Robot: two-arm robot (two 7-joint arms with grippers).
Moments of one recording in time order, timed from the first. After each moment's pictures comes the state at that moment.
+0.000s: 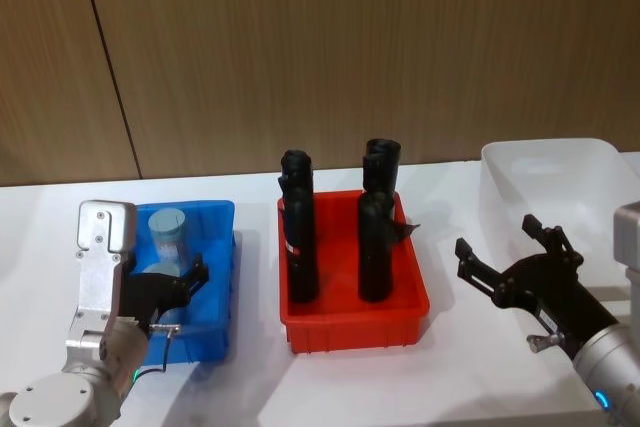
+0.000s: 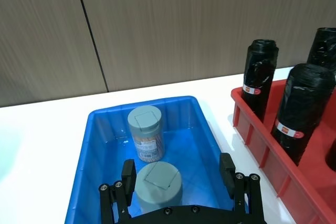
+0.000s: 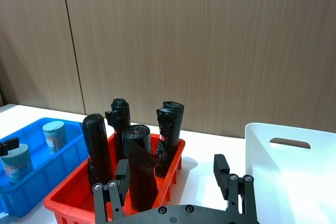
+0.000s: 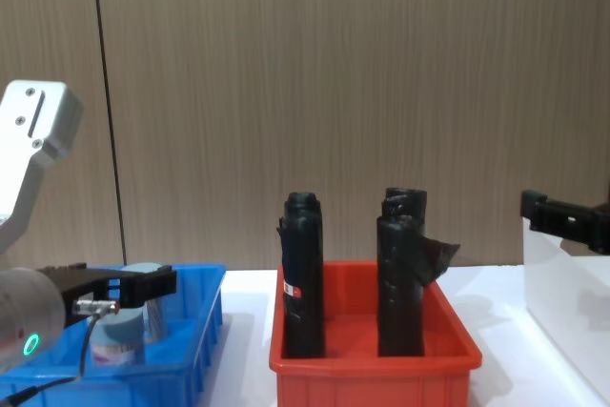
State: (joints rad) left arm -0.28 0.33 0.36 -1.42 -0.42 0.18 0.19; right arm -0.01 0.34 -0.23 -1.77 0.29 0.03 0.07
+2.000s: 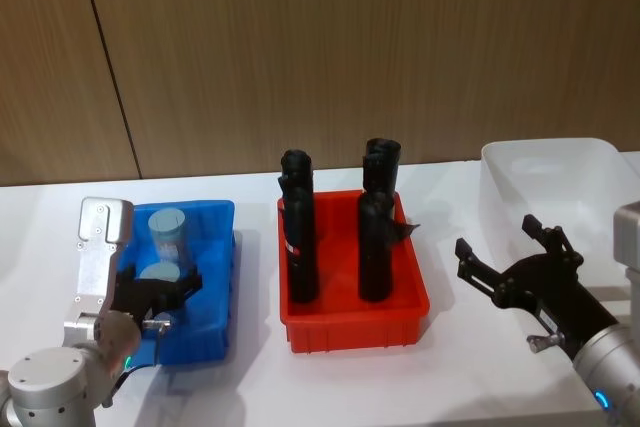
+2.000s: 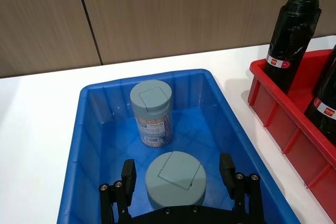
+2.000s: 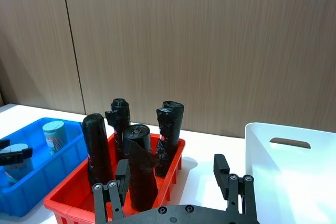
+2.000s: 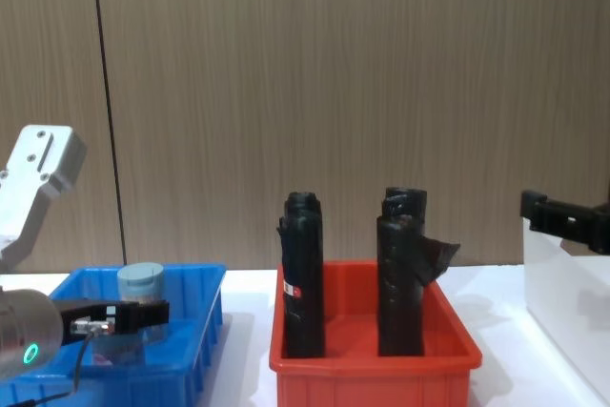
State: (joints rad) left arm -0.40 0.29 0.31 -1.19 -0.40 0.23 0.05; right arm -0.01 0.34 -0.23 -1.77 0.29 0.03 0.07
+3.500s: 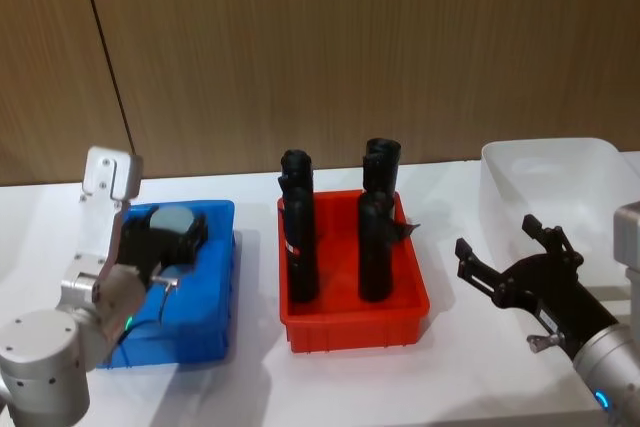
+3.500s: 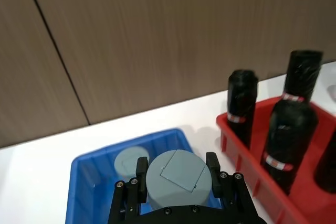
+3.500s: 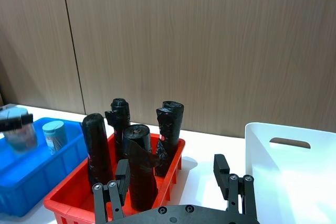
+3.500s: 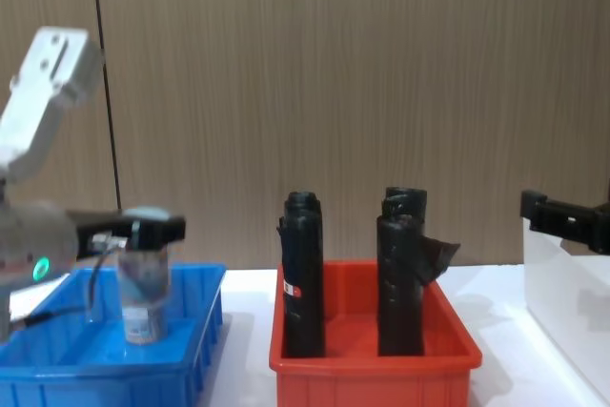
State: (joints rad) left arm -0.40 0.30 0.29 -1.33 -0.32 0.23 -0.02; right arm -0.01 0.34 -0.23 -1.77 0.29 0.03 0.07
